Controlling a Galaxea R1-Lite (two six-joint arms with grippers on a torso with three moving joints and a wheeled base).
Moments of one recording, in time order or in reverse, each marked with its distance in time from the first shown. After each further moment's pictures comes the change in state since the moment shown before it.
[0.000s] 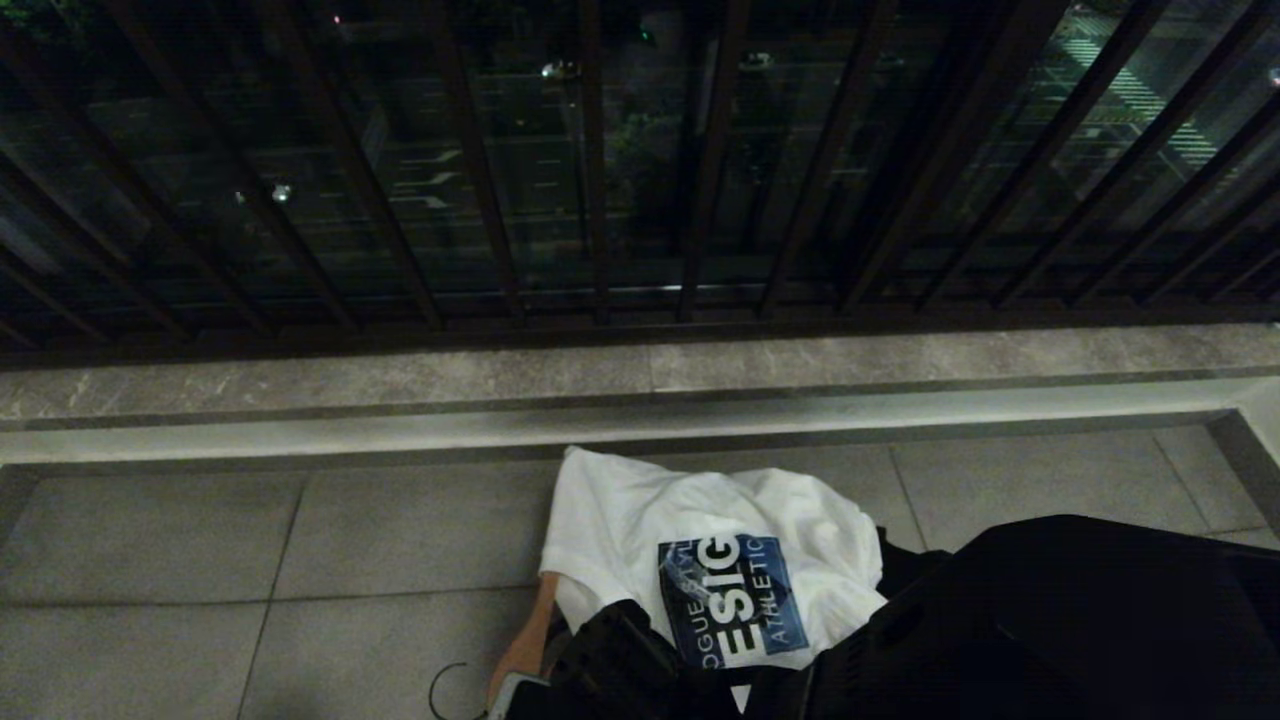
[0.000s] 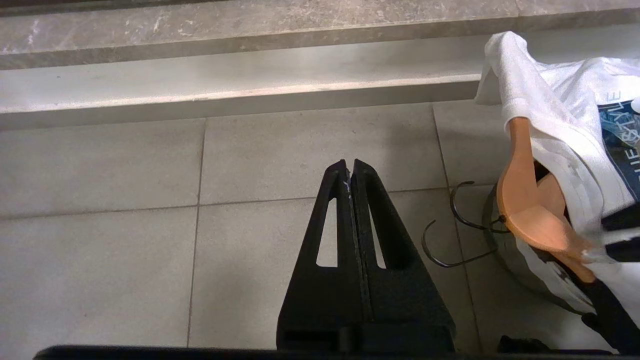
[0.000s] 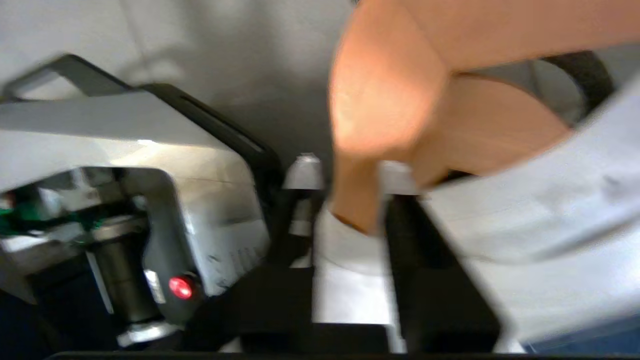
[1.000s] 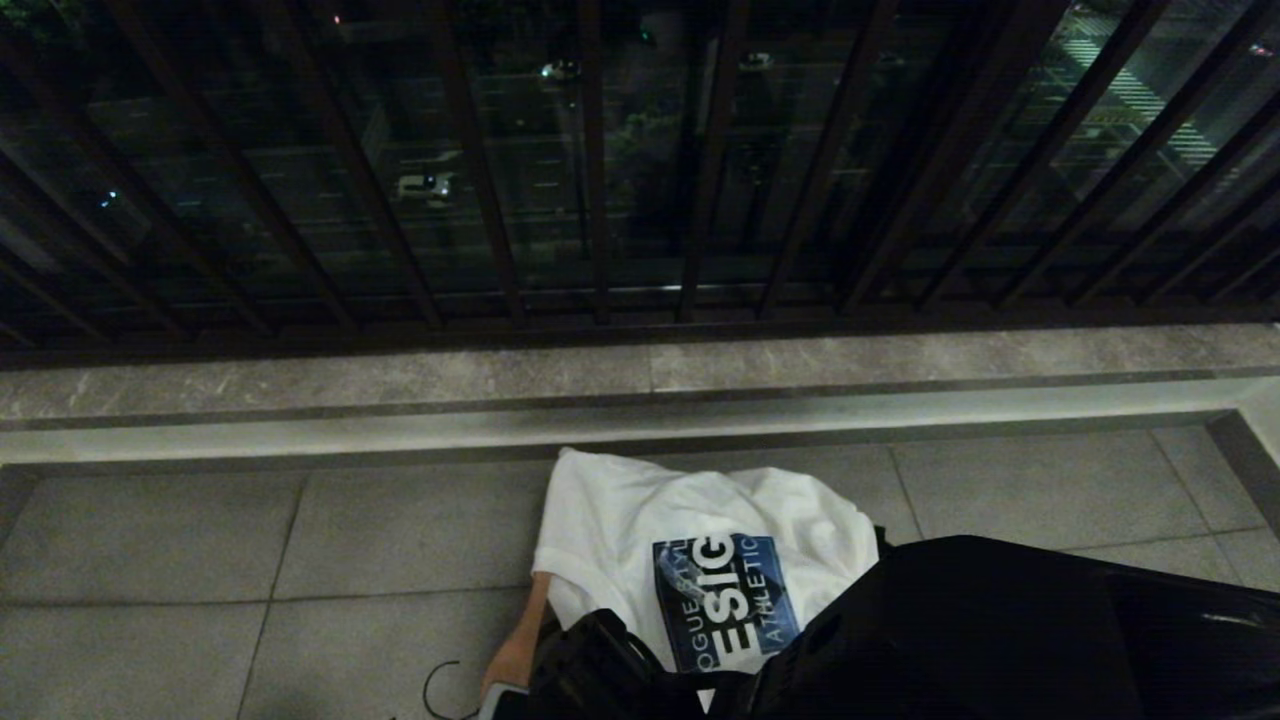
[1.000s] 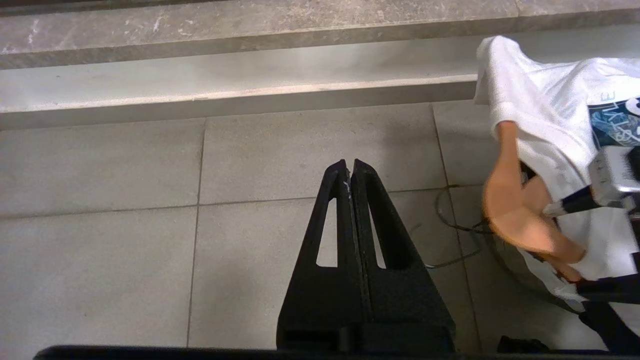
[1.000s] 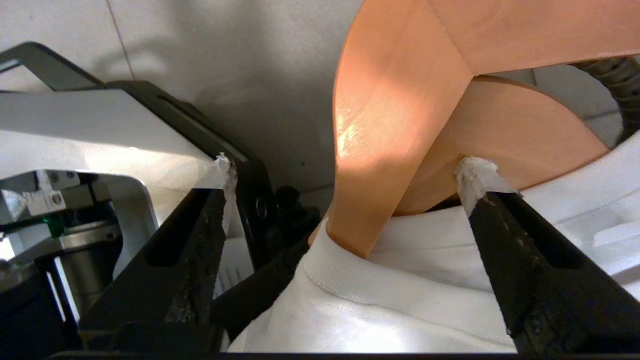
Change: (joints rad) left arm 0.000 0.000 0.000 0.000 0.000 -0.001; right arm -0.004 0.108 -0.082 -0.017 -0.024 -0.049
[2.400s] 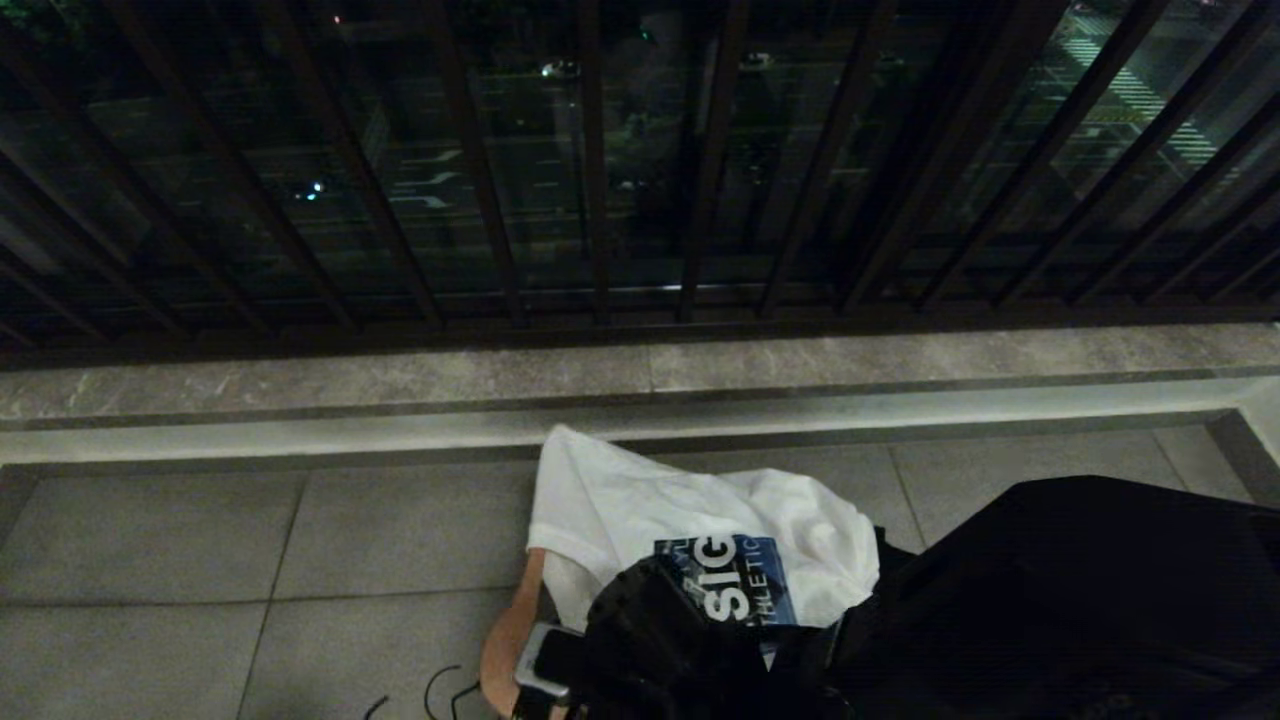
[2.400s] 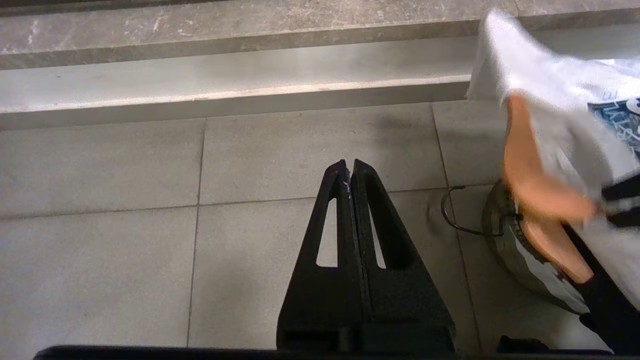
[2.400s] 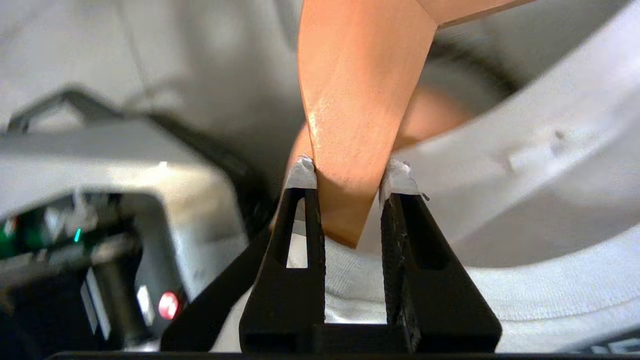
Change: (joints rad) left arm 0.000 0.000 0.000 0.000 0.000 0.000; right arm -0.077 -0.136 0.102 -0.051 0.116 0.025
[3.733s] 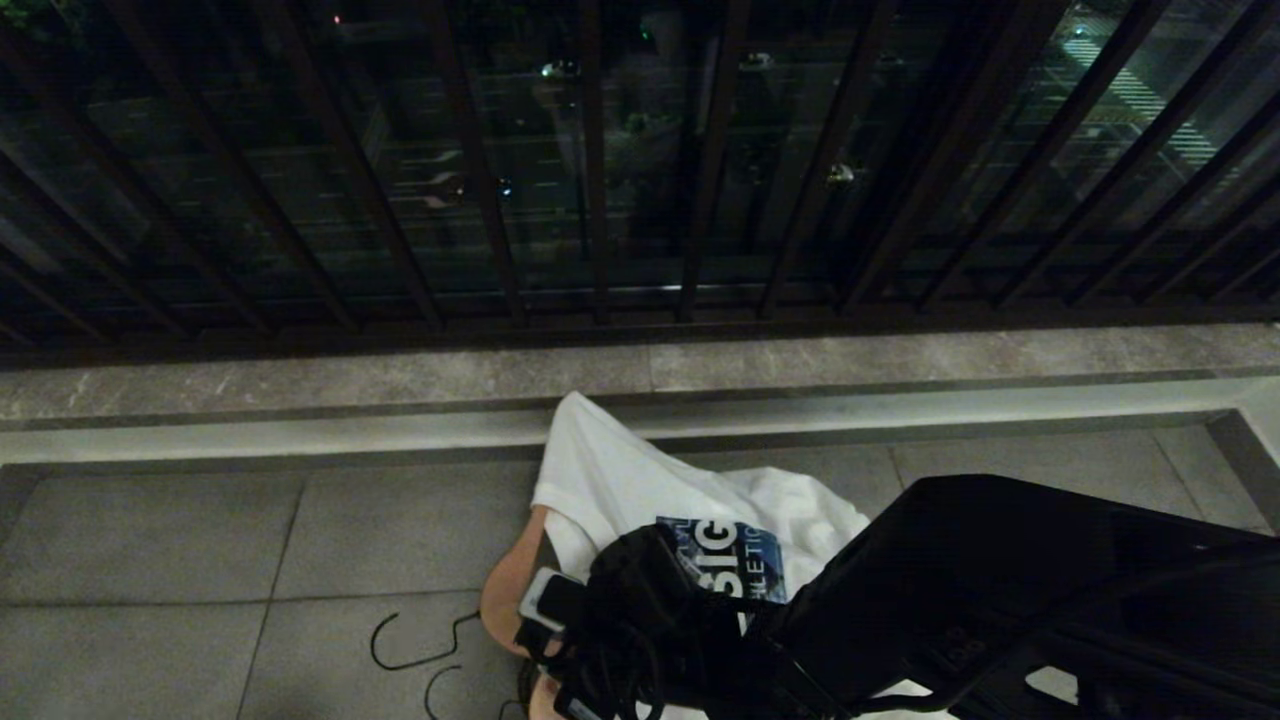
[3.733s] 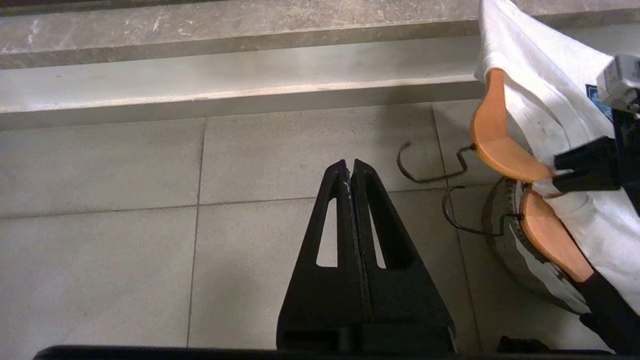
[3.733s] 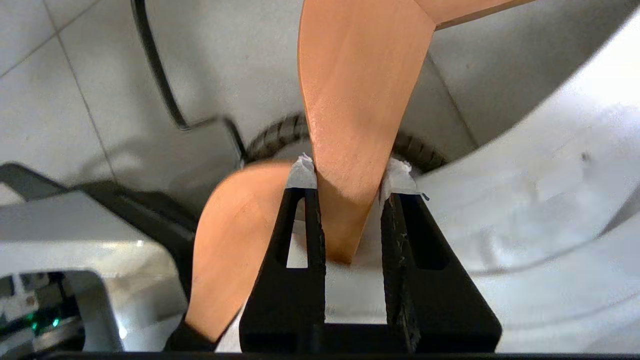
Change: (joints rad) left arm 0.000 0.000 0.000 0.000 0.000 0.000; right arm -0.067 0.121 -0.097 -0.151 0.002 0.009
